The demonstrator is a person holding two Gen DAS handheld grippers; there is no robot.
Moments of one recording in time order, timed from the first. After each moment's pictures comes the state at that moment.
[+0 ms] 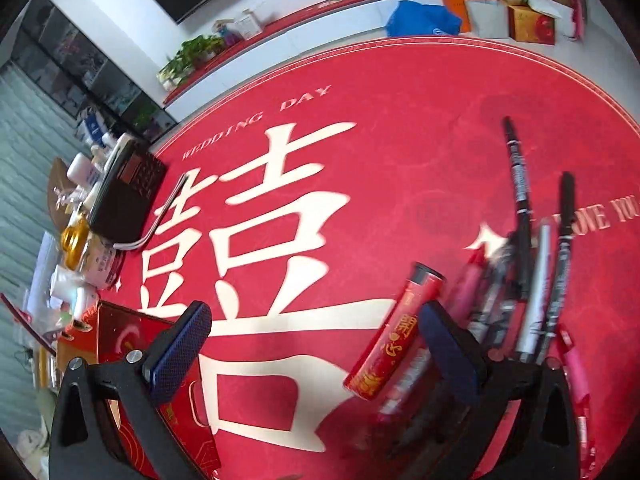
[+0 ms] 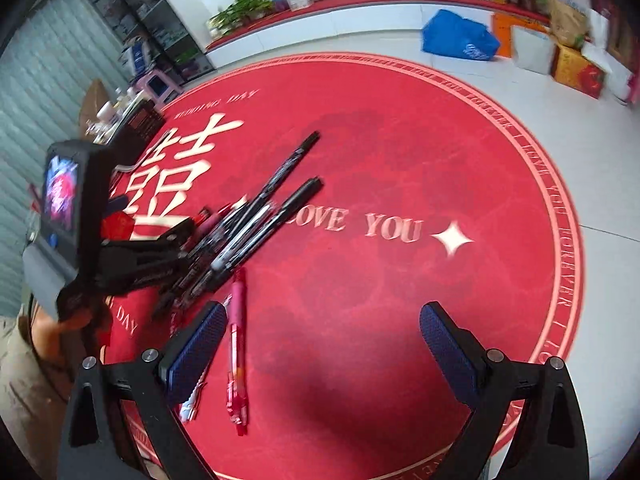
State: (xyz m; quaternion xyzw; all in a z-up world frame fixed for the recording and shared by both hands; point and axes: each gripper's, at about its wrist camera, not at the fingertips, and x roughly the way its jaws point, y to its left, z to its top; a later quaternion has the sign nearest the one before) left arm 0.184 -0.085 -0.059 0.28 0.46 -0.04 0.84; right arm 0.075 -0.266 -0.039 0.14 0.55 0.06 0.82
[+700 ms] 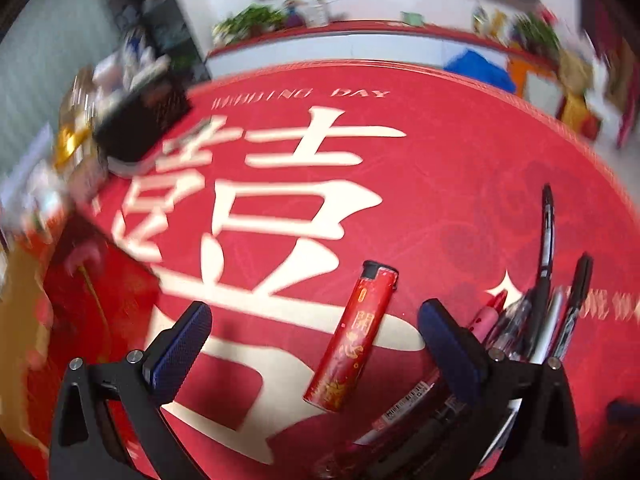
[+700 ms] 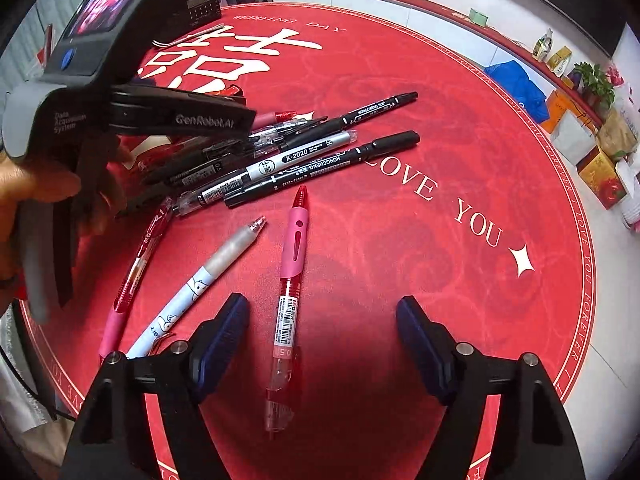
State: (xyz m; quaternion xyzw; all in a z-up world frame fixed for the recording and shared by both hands) left arm 0.186 -0.051 -0.067 0.07 0.47 0.00 0.88; right arm 0.067 -0.196 -0.076 -0.06 0.57 0.09 0.81
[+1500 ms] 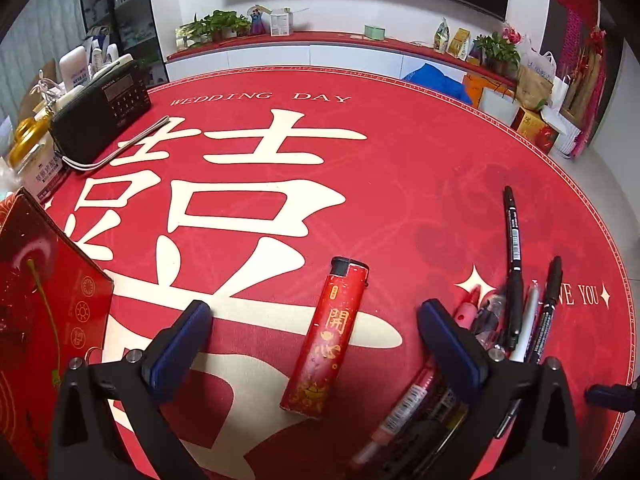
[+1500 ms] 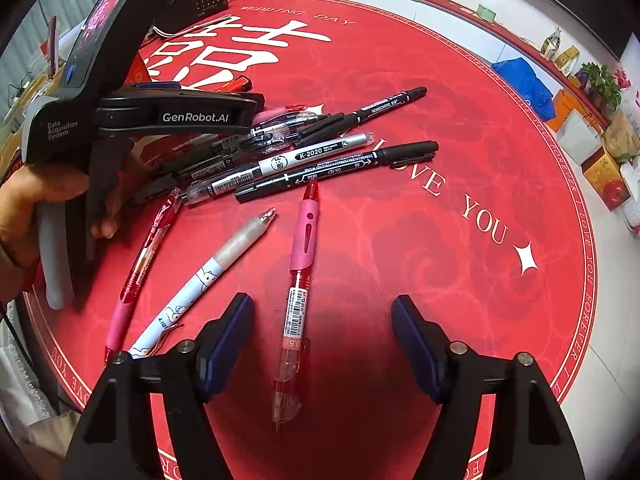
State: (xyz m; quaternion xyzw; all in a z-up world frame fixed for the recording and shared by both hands) left arm 0.183 -0.049 -0.072 0.05 0.45 -0.10 0.89; right arm 0.068 -0.189 -0.076 -0.06 0.59 0.10 0.80
